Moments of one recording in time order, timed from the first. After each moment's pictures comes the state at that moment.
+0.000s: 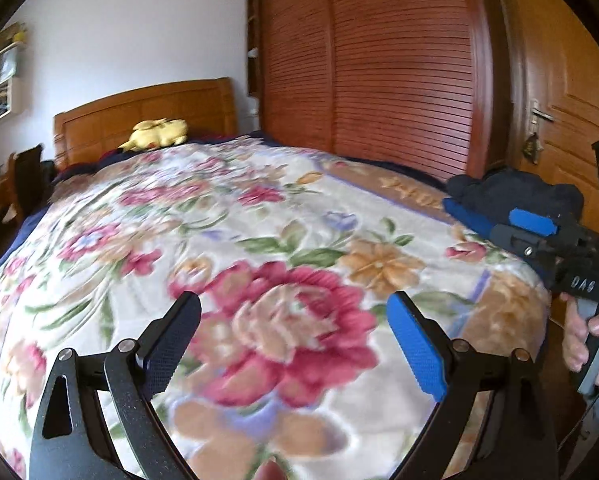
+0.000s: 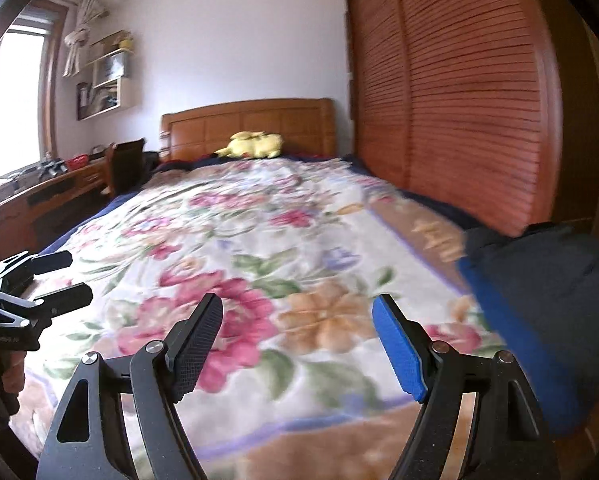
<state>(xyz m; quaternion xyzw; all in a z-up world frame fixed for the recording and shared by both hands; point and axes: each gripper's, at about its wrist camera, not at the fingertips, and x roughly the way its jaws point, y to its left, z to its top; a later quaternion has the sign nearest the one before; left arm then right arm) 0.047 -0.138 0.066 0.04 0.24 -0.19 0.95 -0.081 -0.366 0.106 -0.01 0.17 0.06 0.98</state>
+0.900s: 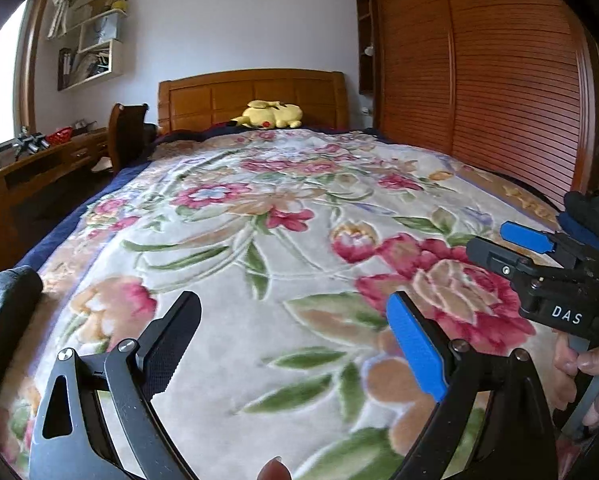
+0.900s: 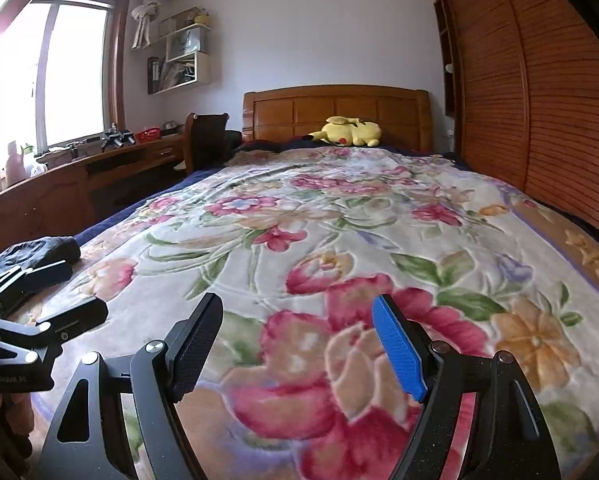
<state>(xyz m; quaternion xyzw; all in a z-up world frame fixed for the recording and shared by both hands) 0.061 0.013 0.005 0.00 0.23 -0.02 0.97 0.083 -0.294 0.033 -0.04 0.18 0.19 0.96</state>
